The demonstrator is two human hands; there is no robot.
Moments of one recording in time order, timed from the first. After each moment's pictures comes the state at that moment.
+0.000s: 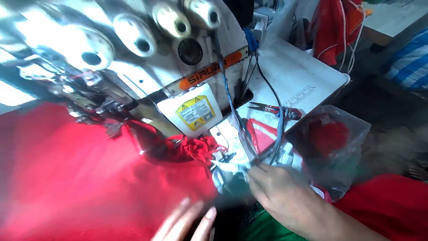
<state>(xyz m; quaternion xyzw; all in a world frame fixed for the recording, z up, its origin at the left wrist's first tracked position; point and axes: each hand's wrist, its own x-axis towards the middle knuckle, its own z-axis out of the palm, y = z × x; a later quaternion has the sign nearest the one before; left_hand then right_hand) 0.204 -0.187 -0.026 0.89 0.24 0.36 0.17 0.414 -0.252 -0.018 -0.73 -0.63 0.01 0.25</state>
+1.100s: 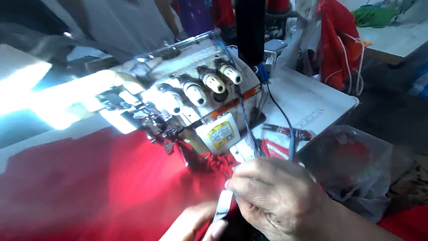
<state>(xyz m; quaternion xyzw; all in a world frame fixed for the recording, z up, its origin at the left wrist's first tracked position) 0.215 -0.161 0.042 0.78 0.22 0.40 0.43 0.411 -0.209 0.049 -0.50 -0.72 -0.14 0.46</state>
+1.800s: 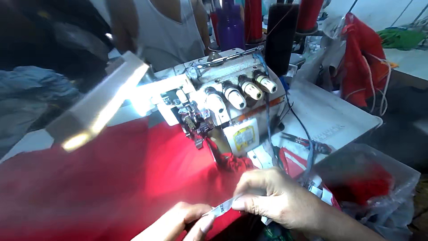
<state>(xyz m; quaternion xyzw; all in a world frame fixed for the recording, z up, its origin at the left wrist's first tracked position) 0.176 -0.145 0.066 0.80 0.28 0.35 0.39 0.401 -0.186 0.052 -0.43 -0.66 0.41 0.47</state>
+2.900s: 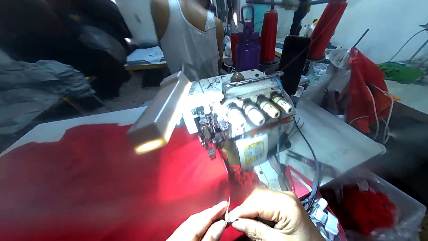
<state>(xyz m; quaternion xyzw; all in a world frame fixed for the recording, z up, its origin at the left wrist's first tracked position) 0.195 -0.157 0.049 0.69 0.28 0.49 0.45 0.373 -0.191 0.055 -0.42 -0.67 0.26 0.56</state>
